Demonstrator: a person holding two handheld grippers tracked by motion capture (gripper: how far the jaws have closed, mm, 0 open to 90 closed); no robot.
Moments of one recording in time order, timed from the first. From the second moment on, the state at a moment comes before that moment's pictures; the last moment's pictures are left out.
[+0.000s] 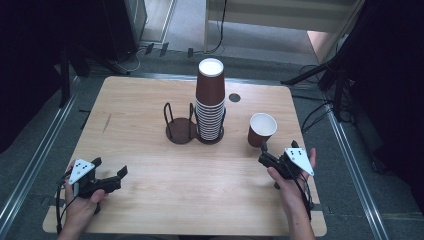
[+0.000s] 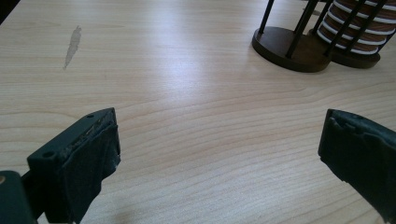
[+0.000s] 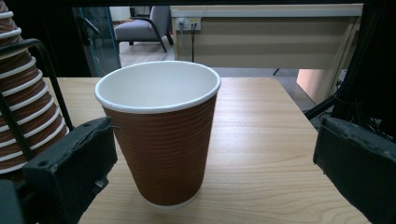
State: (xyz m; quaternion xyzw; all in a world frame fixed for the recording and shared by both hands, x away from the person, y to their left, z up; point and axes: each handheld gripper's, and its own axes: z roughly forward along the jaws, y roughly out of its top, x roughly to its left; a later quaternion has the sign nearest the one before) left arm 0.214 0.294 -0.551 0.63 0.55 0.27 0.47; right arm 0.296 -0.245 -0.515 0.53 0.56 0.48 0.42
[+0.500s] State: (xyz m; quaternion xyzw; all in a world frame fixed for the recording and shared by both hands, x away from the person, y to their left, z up) left arm 0.214 0.294 -0.551 0.63 0.55 0.27 0.47; right arm 0.275 -0.263 -0.512 0.53 0.56 0.48 0.42
